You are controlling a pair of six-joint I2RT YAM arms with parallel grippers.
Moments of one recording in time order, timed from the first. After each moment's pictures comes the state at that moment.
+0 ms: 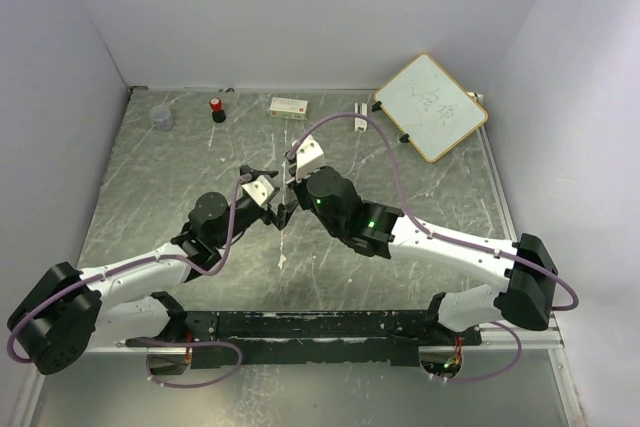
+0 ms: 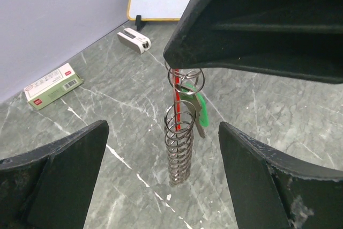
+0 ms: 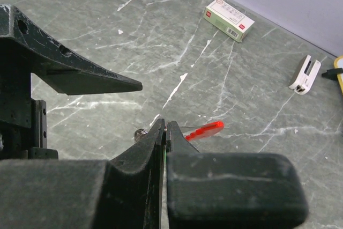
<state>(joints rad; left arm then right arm) -0.74 1.12 0.40 0.74 0.09 0.16 1.10 1.34 1.05 0.02 0.57 0.00</state>
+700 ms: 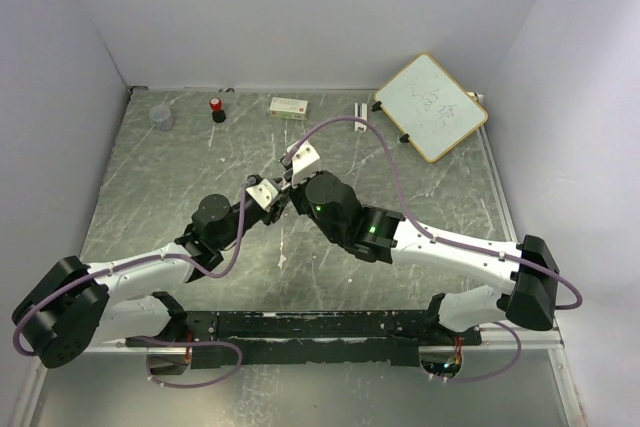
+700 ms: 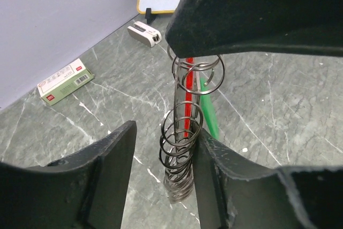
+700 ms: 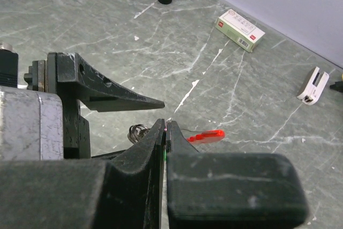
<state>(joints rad) -0.75 1.16 0.38 0.79 0.05 0.23 1.15 1.33 1.06 0.02 0.57 -0.01</state>
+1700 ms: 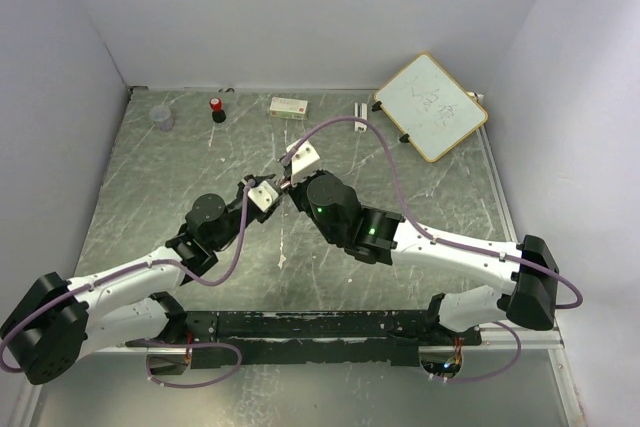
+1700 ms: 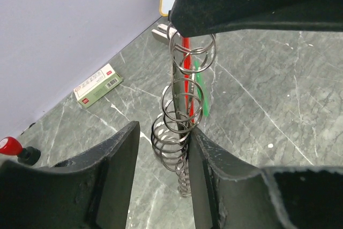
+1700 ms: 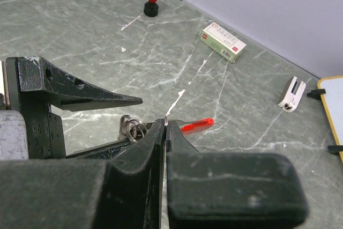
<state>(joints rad) -0.76 1.05 0.41 0.65 -0.02 0.35 1.17 1.32 1.06 0.07 0.64 -0.08</state>
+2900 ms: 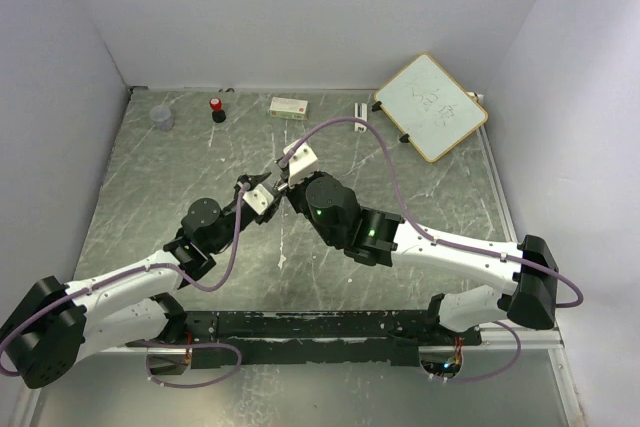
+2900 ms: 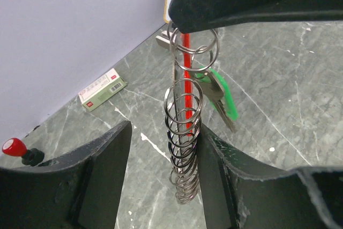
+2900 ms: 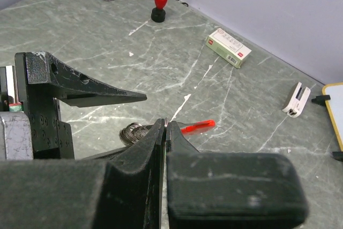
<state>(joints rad) -0.76 1.02 0.38 0.70 -0.01 0.34 1.19 1.32 1.08 0.07 0.64 -0.09</state>
